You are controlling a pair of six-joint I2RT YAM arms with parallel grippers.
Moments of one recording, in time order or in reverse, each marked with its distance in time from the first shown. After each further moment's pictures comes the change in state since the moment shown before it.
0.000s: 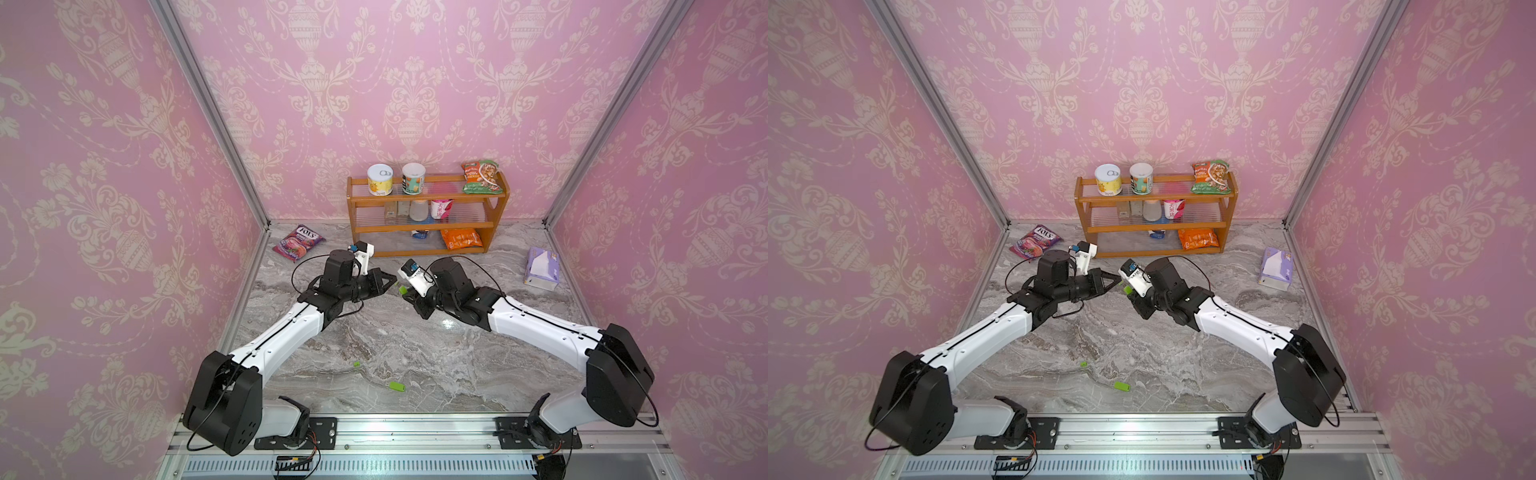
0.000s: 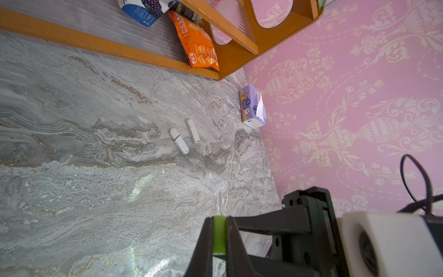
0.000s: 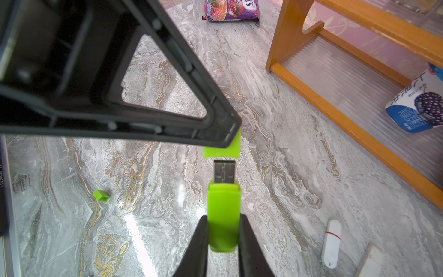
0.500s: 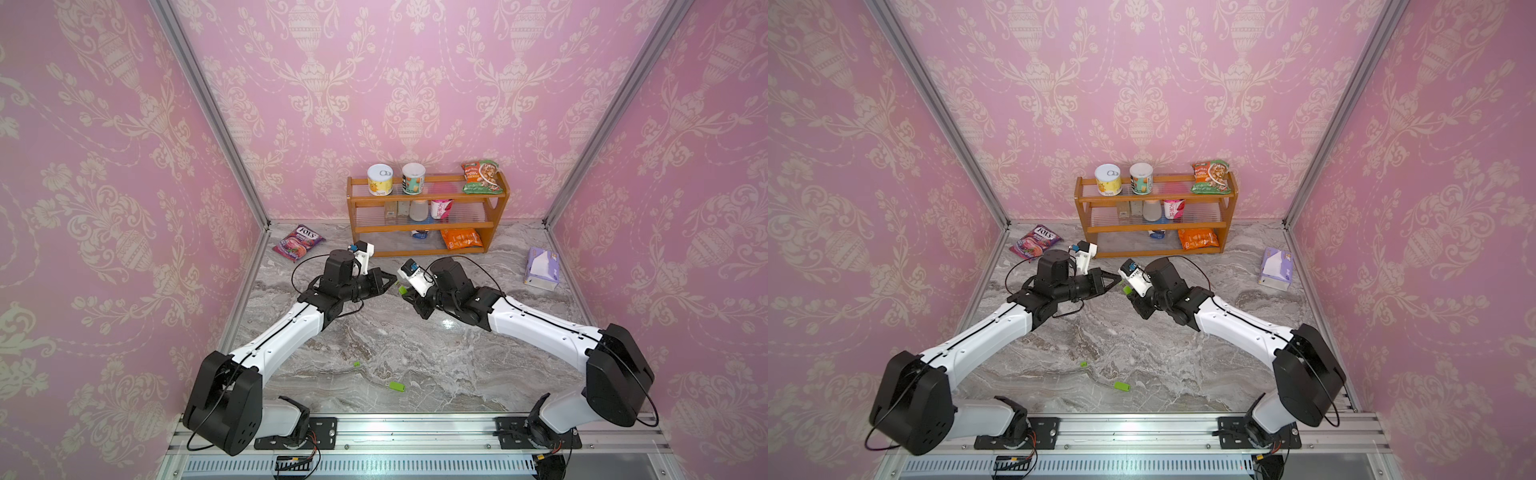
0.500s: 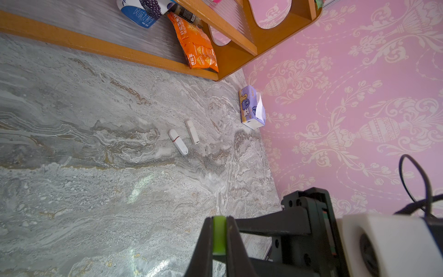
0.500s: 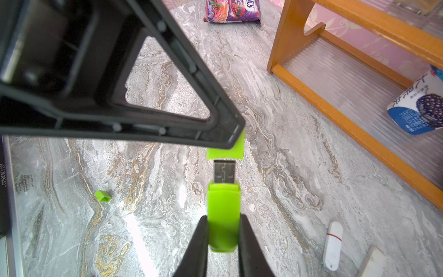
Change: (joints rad) left arm -0.001 0.000 0.000 0.003 0.000 0.000; right arm 0.000 0.000 0.000 0.004 -0.003 0.003
